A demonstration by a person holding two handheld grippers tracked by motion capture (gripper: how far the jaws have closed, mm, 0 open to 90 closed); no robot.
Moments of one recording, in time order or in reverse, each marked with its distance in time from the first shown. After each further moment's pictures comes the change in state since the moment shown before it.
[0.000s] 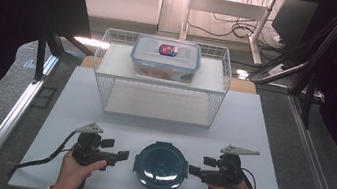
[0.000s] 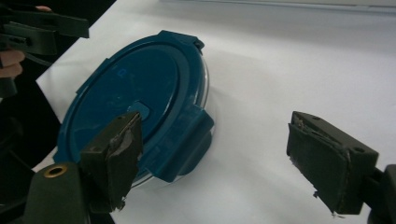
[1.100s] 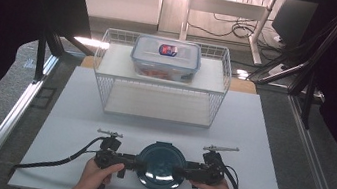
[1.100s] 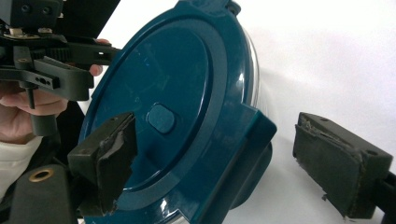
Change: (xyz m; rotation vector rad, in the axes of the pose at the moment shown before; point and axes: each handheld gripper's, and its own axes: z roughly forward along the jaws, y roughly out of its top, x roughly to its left) left arm -0.004 -0.011 0.058 0.161 -0.256 -0.217; right arm 0.007 -0.004 0.046 0.102 0.110 0.163
